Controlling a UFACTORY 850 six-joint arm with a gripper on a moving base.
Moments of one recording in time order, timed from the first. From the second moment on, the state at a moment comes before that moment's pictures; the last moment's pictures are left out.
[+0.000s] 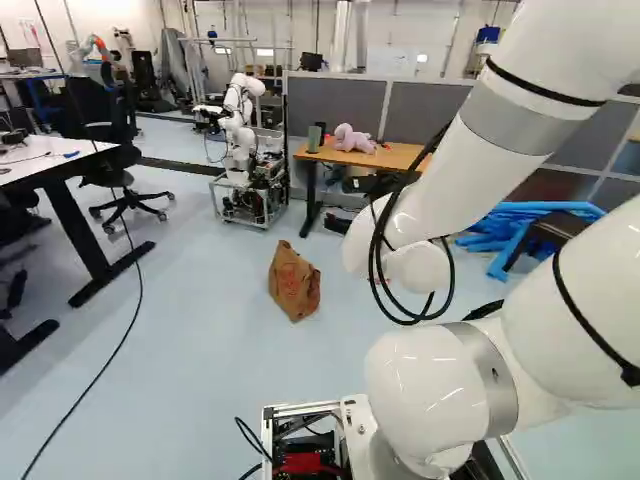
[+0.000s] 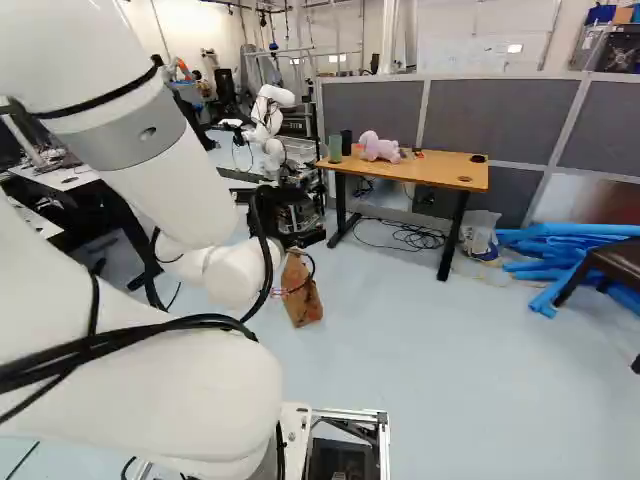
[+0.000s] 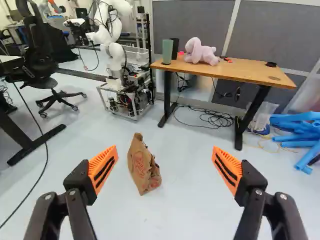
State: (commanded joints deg) arm 0.0 16.0 -5.0 0.0 50.0 0.0
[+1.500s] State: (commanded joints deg) arm 0.0 16.0 -5.0 0.0 50.0 0.0
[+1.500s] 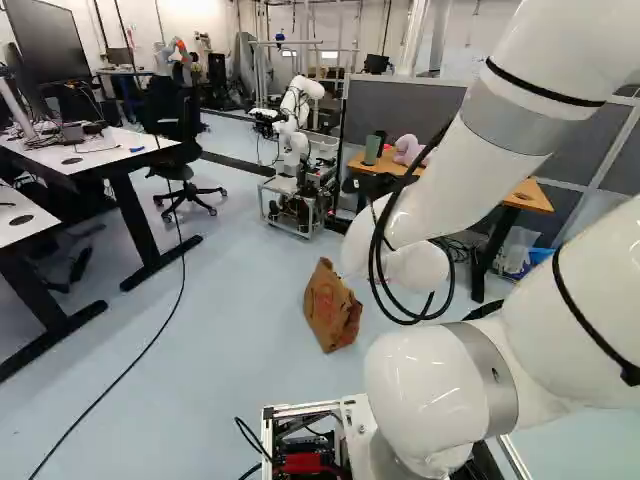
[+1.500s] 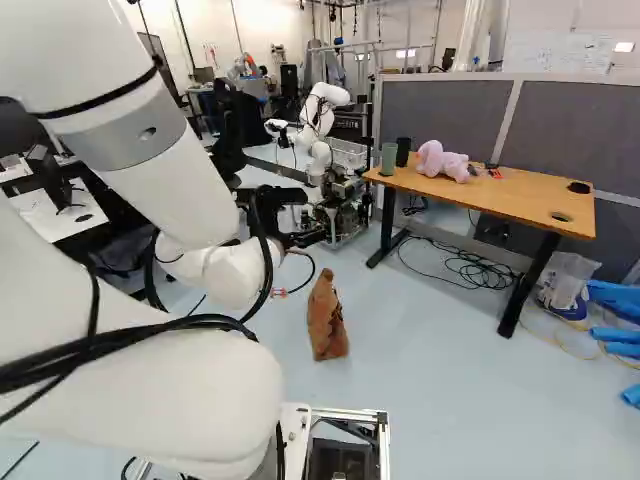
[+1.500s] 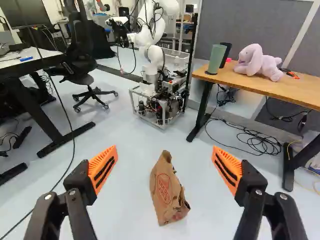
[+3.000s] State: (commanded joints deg) arm 0.0 16.0 -5.0 0.0 50.0 0.0
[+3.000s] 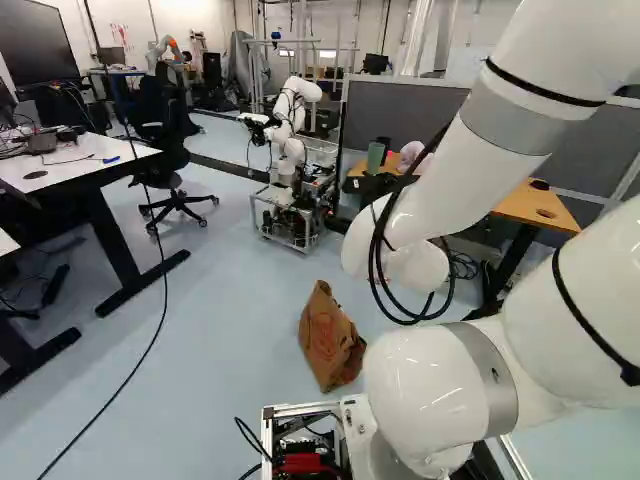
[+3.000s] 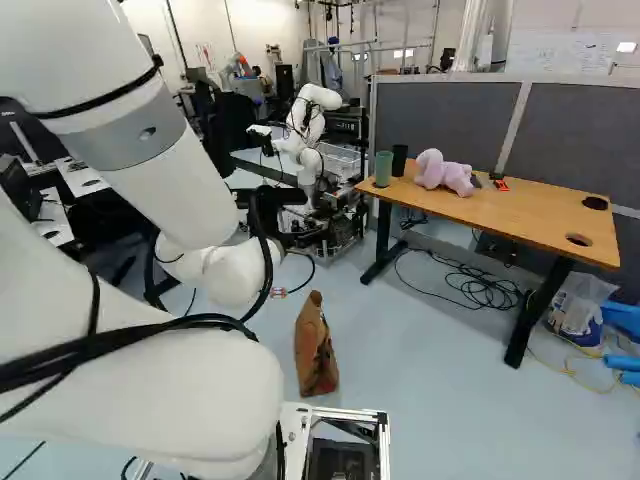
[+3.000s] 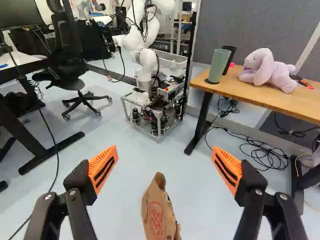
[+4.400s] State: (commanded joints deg) arm 0.0 -1.9 -21.8 0.0 45.2 0.0
